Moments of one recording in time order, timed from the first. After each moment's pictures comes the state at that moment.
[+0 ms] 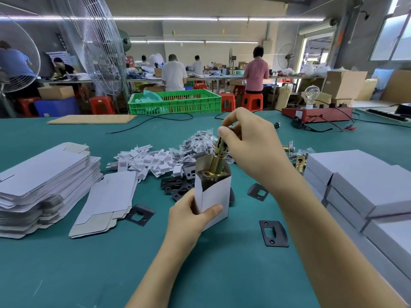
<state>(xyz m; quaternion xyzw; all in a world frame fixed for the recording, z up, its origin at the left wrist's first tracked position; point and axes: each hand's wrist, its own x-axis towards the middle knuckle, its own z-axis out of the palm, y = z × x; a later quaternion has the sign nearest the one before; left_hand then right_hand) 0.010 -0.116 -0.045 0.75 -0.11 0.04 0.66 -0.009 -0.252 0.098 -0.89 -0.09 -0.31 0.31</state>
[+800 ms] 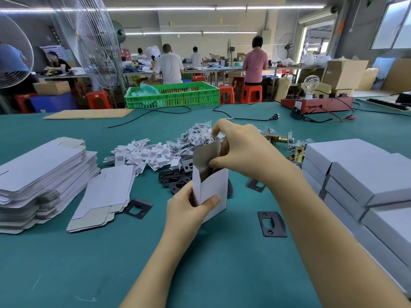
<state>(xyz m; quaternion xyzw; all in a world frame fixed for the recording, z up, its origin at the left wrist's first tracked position) 0.006 -0.118 -0.044 0.75 -0.10 0.05 0.66 0.003 -0.262 0.083 -0.95 -0.14 -0.16 0.22</state>
